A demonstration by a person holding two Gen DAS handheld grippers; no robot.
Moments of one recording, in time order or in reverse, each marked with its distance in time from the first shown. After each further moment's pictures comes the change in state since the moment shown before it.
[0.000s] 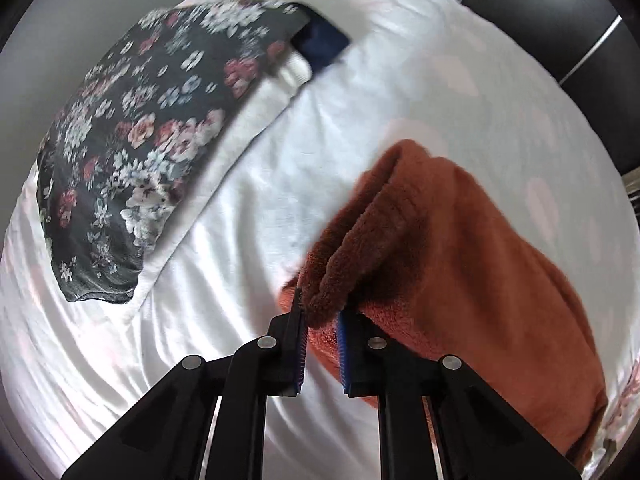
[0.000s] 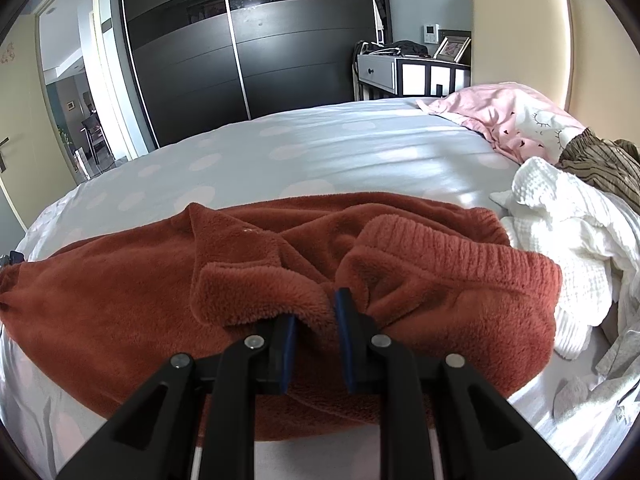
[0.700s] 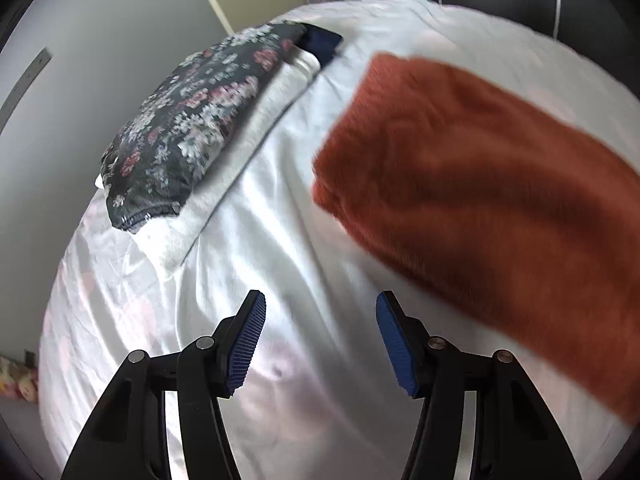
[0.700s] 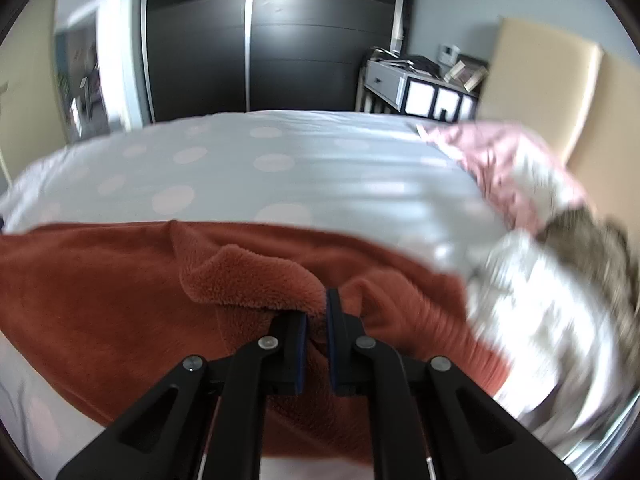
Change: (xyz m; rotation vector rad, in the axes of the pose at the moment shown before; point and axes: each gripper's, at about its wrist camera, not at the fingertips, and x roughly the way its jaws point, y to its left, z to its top) left arm 0.001 -0.008 -0.114 0.231 -0.269 0.258; right arm 0.001 -0.002 0.061 -0.205 0.050 -0.106
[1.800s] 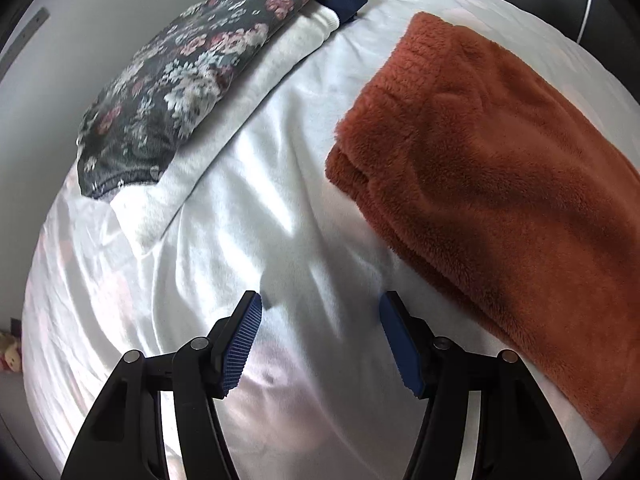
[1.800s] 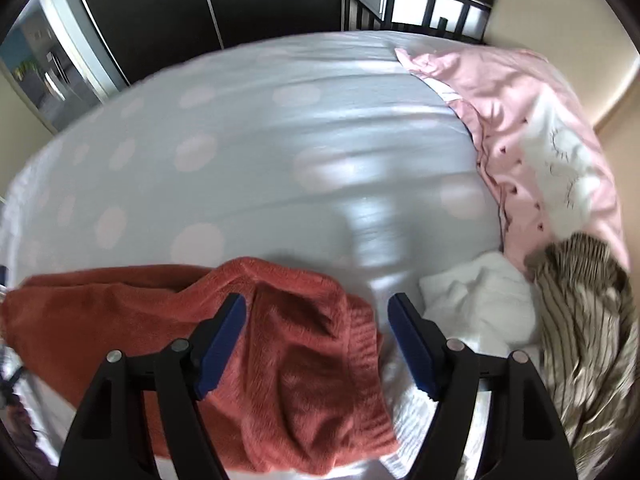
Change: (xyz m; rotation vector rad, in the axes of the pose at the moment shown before) left arm 0.008 0.024 0.017 -0.129 0.120 -0.064; right arm 0.087 -0.138 0.111 0.133 0.438 0.095
